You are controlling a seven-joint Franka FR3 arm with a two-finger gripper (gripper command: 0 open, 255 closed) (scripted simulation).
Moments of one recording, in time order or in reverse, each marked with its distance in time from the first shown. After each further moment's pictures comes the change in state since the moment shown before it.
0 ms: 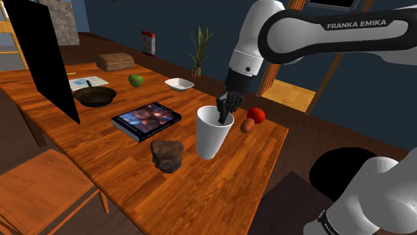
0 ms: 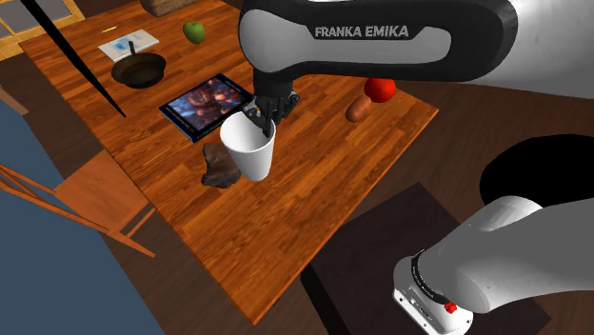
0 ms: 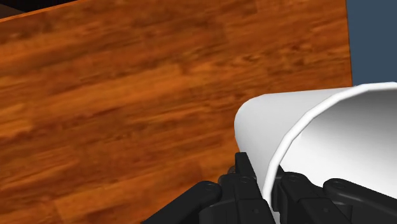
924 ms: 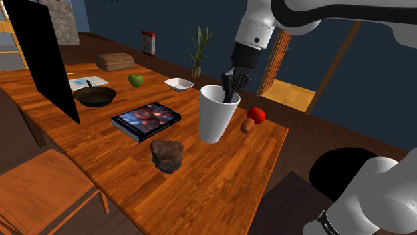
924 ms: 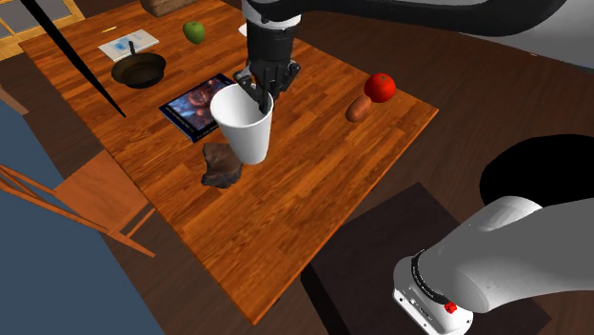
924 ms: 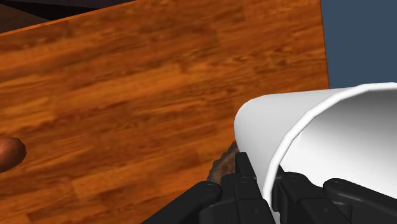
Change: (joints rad) arm -0.006 0.003 -0.012 0.185 -0.014 -0.181 0.025
